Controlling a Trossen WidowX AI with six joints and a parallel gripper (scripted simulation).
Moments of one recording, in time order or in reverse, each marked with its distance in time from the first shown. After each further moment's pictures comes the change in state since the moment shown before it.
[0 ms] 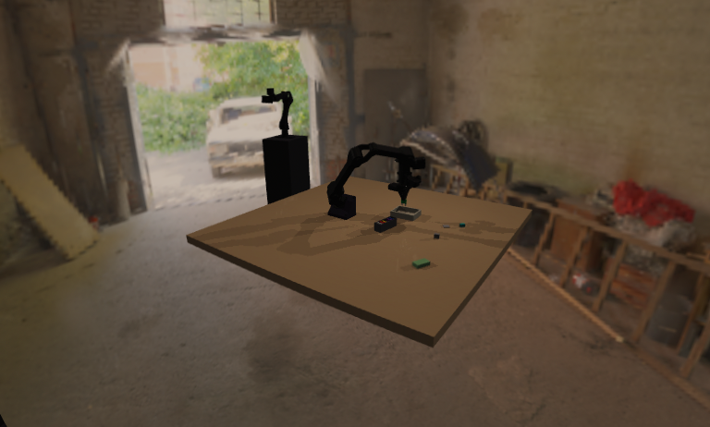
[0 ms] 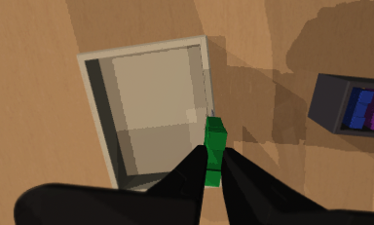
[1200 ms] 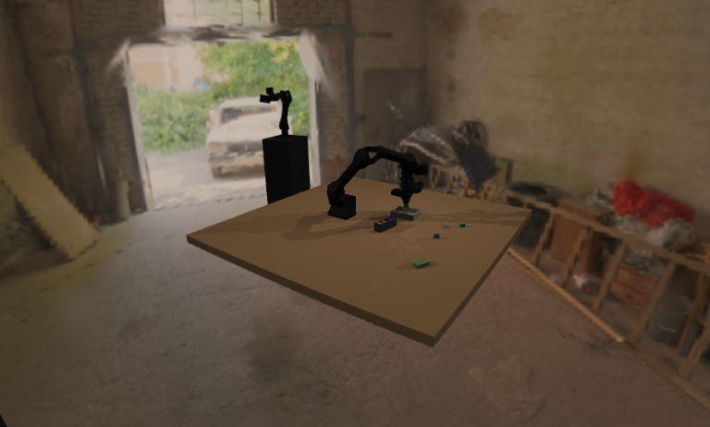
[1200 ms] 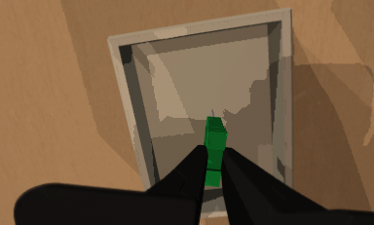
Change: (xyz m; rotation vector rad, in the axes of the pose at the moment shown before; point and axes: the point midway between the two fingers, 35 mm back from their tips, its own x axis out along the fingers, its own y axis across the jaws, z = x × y) arm 0.041 0.042 -0.015 0.013 0.003 0.000
